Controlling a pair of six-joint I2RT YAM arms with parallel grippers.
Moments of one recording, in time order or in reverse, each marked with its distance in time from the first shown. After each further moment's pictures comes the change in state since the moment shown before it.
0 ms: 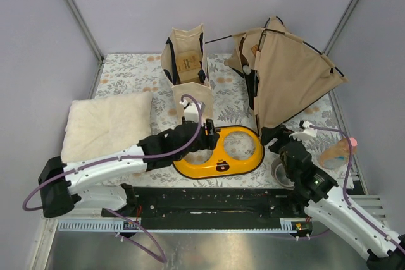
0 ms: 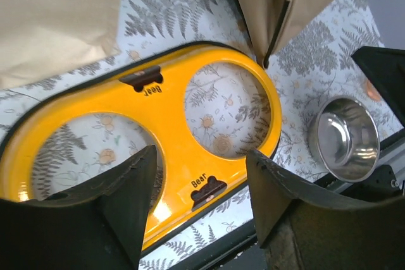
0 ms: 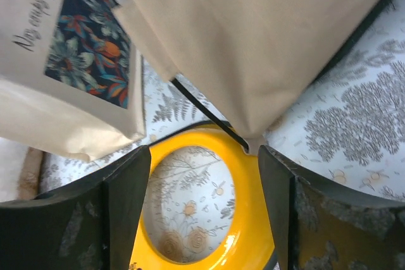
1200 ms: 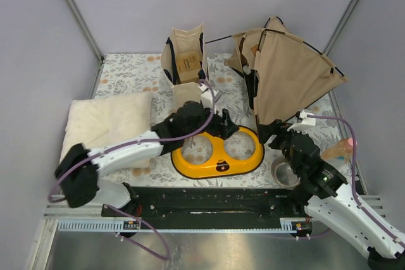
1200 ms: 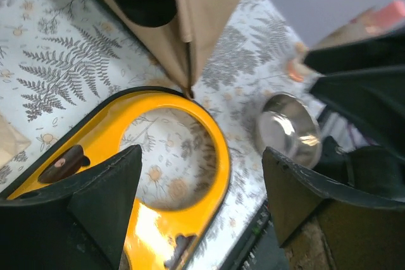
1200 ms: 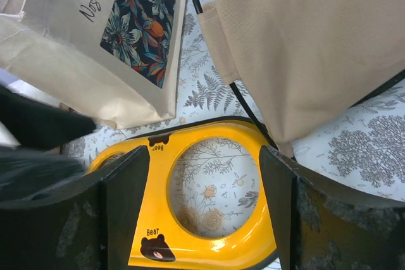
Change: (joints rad) left arm 0.207 0.085 0.060 0.286 0.531 0.223; right arm -0.001 0.063 0.218 -0.081 -0.183 -0.179
